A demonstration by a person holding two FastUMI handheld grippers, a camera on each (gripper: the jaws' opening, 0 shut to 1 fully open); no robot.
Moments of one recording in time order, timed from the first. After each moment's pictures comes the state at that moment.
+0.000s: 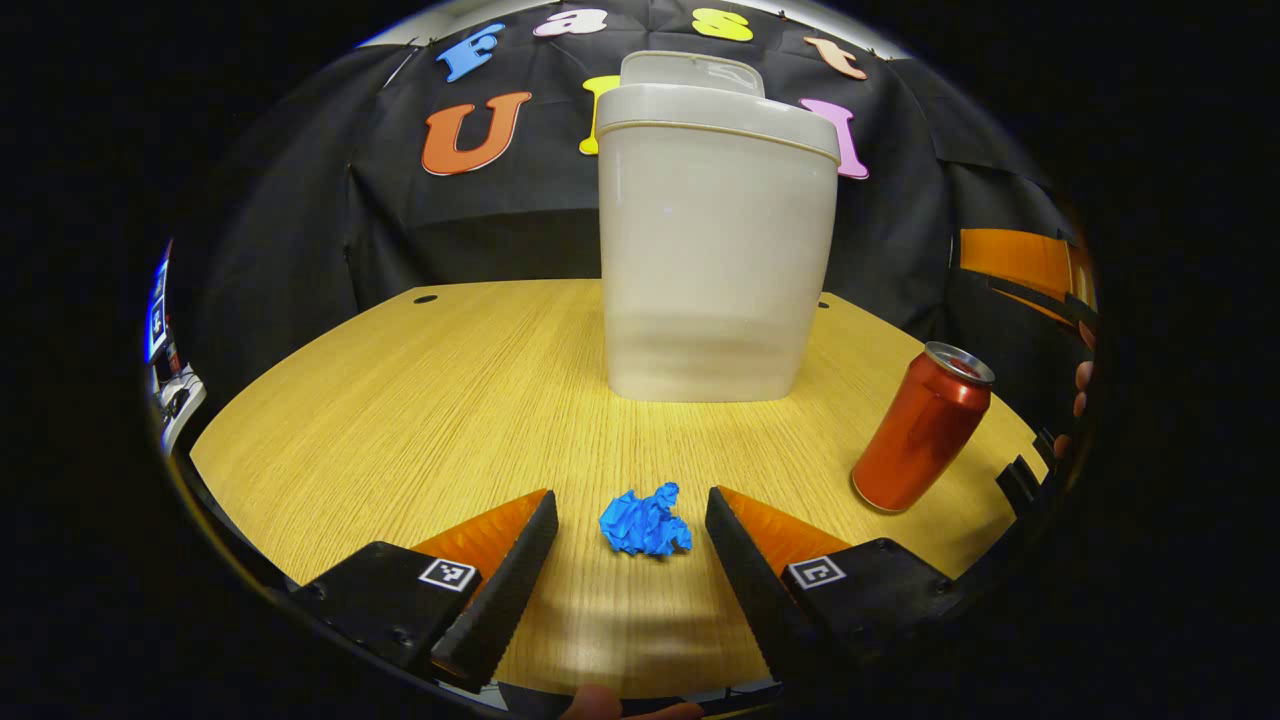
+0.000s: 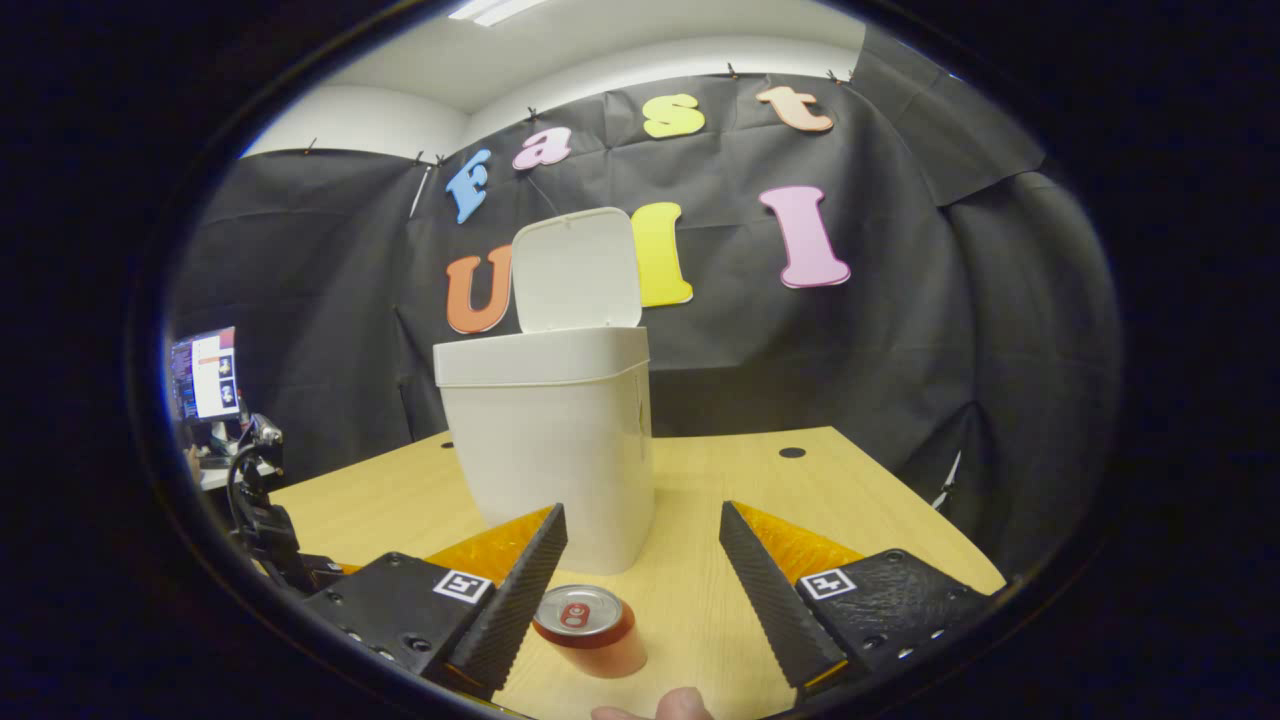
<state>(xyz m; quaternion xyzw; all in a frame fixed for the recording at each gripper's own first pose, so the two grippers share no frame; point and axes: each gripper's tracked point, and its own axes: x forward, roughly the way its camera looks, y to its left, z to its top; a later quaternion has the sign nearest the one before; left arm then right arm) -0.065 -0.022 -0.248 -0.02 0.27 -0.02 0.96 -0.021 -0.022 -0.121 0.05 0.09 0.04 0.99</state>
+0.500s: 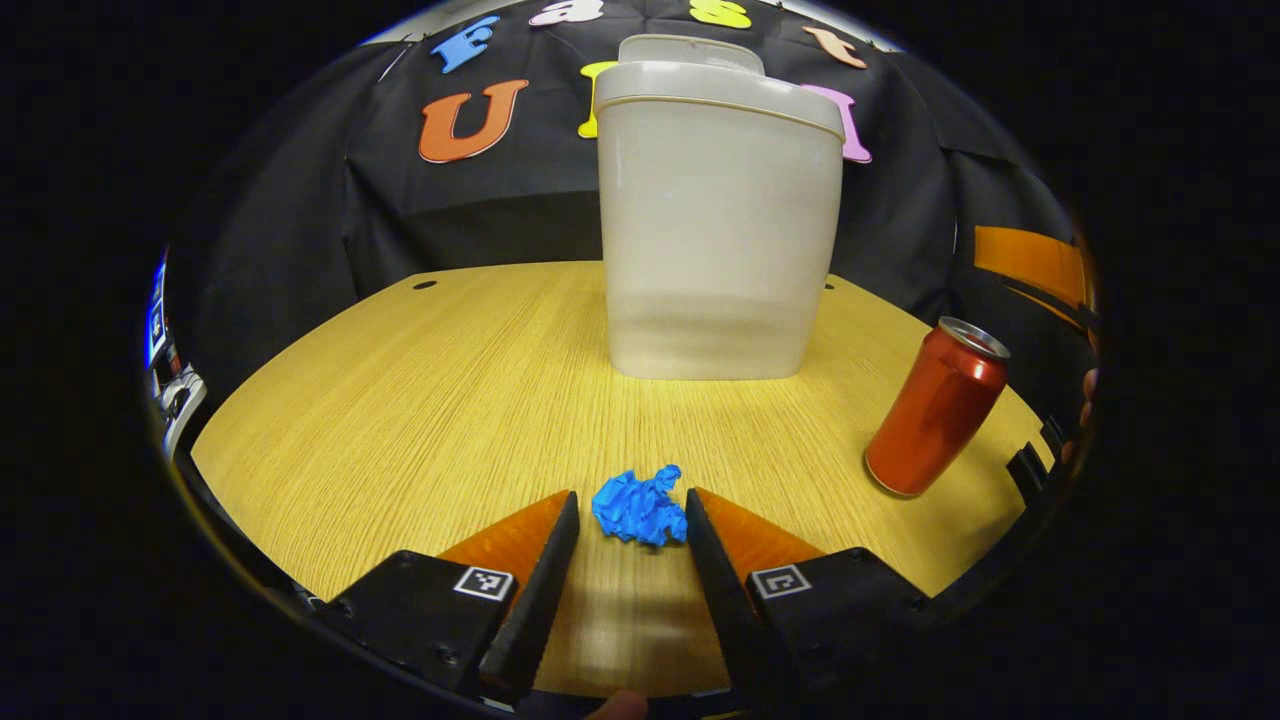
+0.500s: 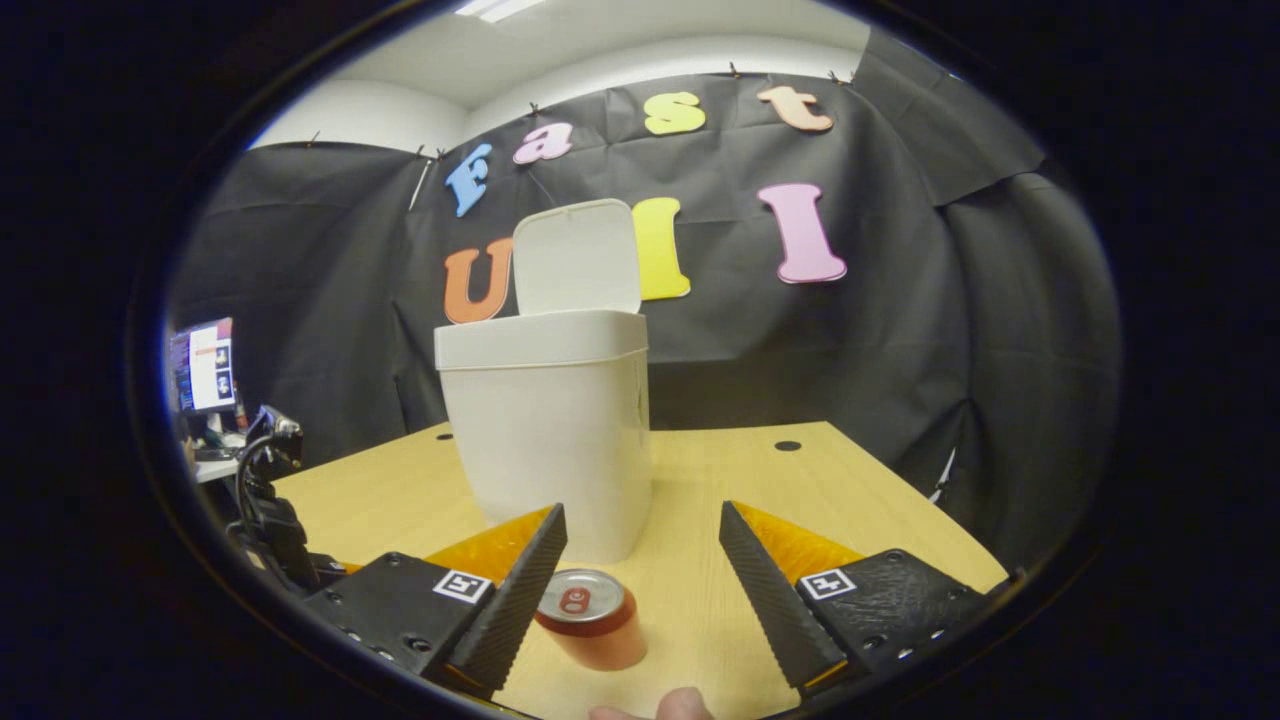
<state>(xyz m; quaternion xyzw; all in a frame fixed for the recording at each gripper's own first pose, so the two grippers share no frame) -0.069 -0.020 -0.262 -0.01 0.30 -0.01 0.95 -0.028 -0.017 -0.140 0.05 0.10 0.03 0.99</state>
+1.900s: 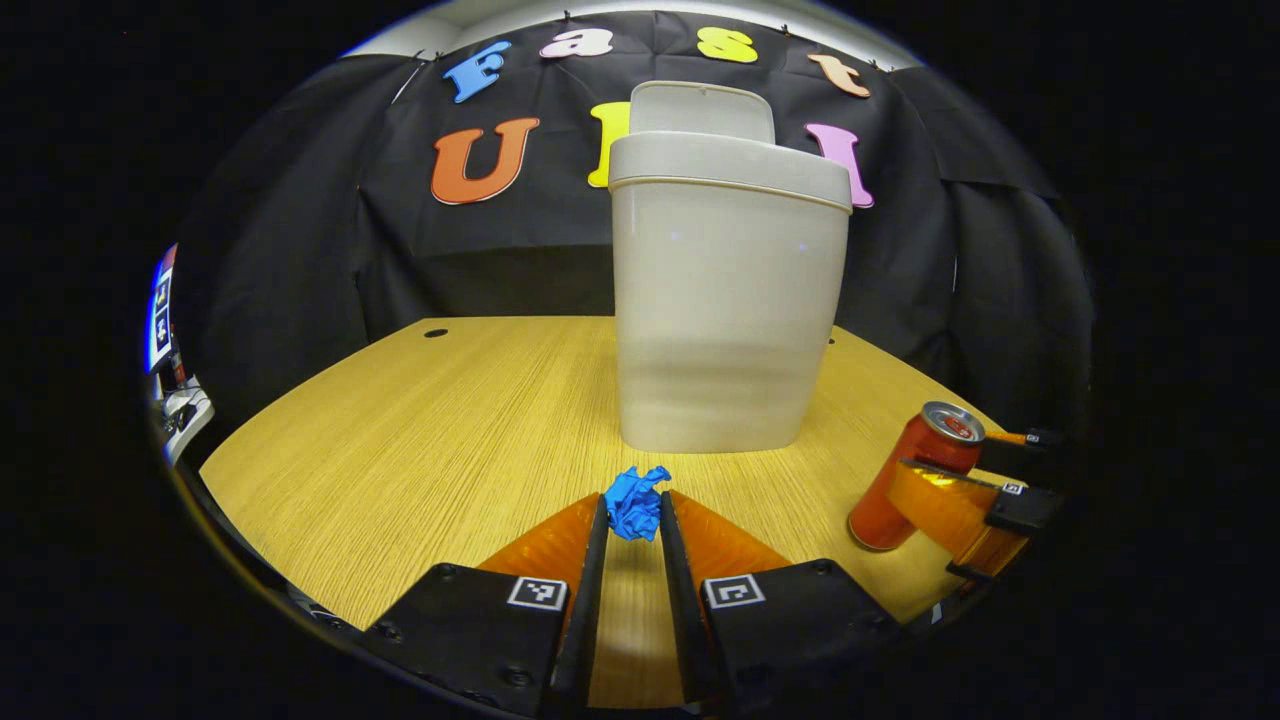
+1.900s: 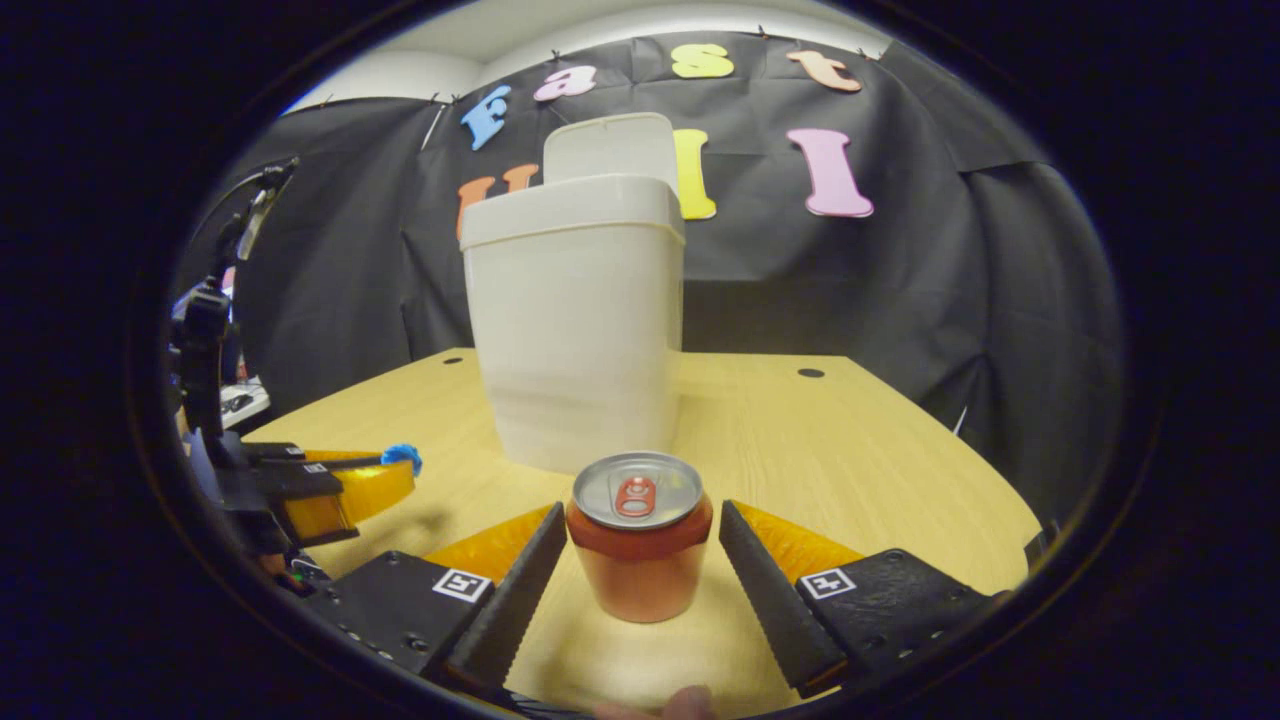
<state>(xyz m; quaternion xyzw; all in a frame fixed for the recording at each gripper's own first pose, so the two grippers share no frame) -0.044 -0.012 -0.207 -0.02 0.22 -0.01 0.98 -0.038 0.019 -0.236 0.02 0.20 0.04 0.98</state>
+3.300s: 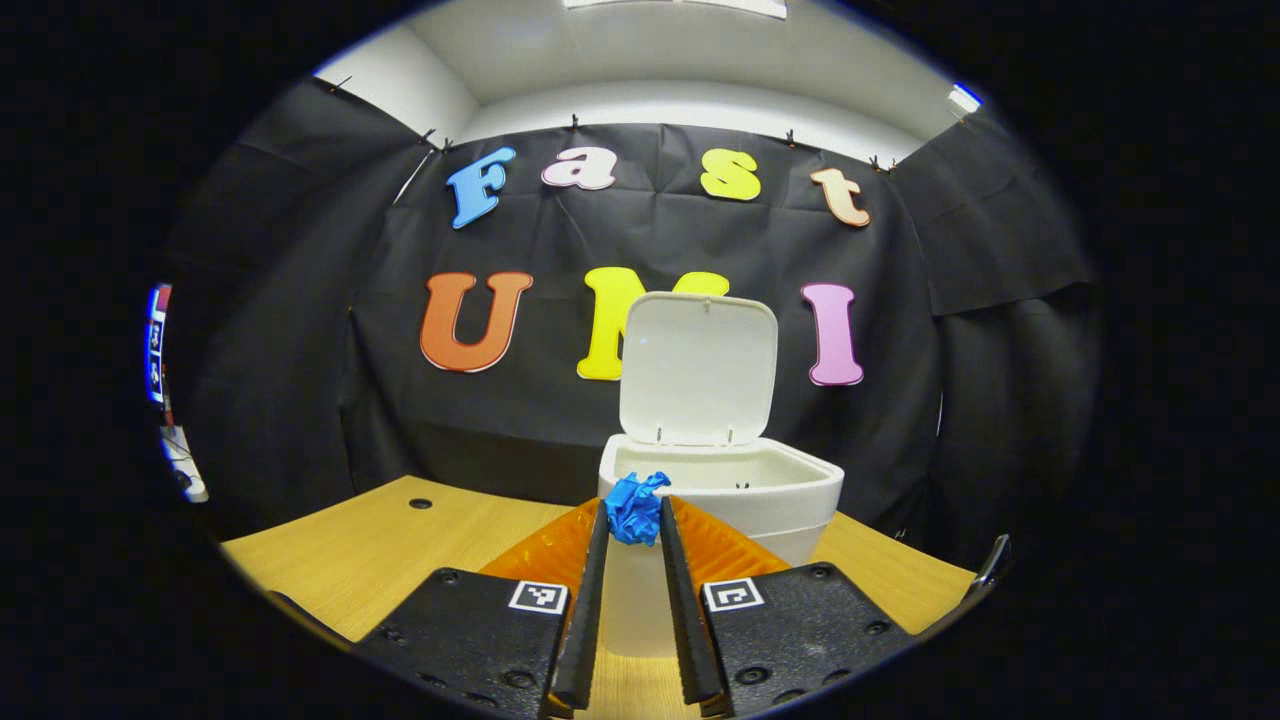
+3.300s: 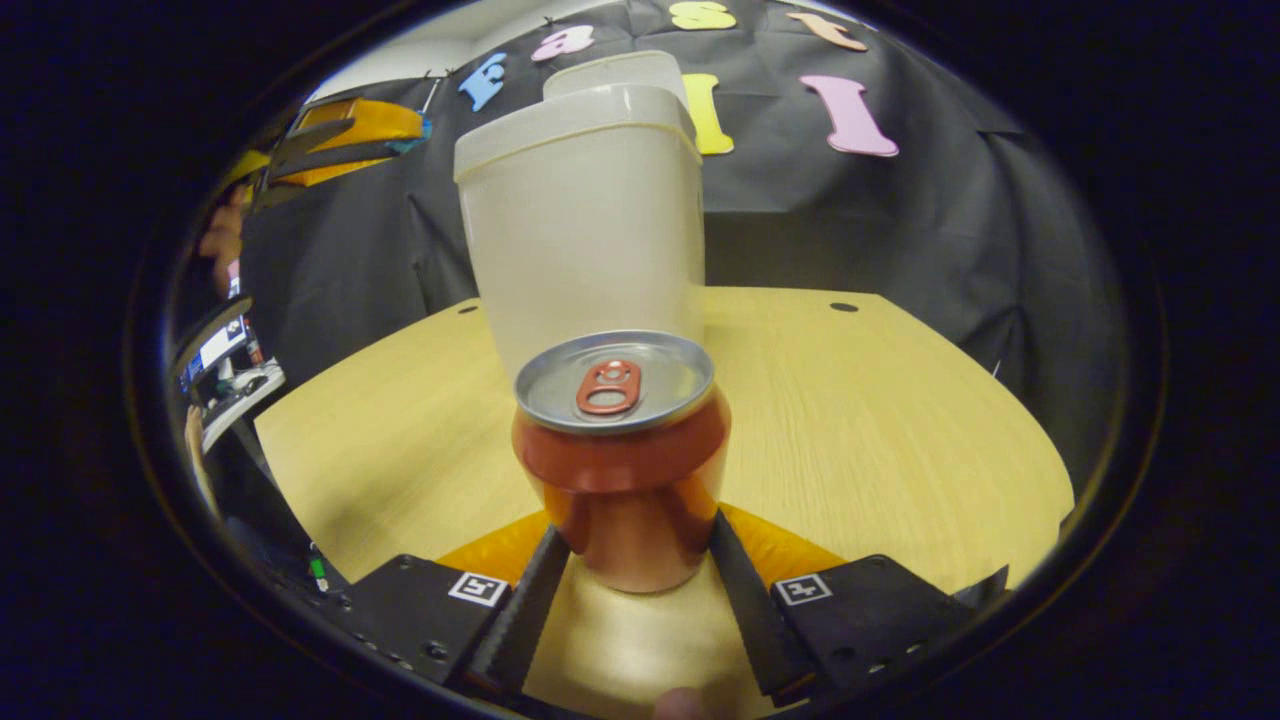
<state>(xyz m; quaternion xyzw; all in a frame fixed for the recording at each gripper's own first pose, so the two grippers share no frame) 0.048 -0.007 0.019 -0.03 -0.01 -0.02 1.00 -0.038 0.026 -0.268 0.03 0.27 0.08 0.96</state>
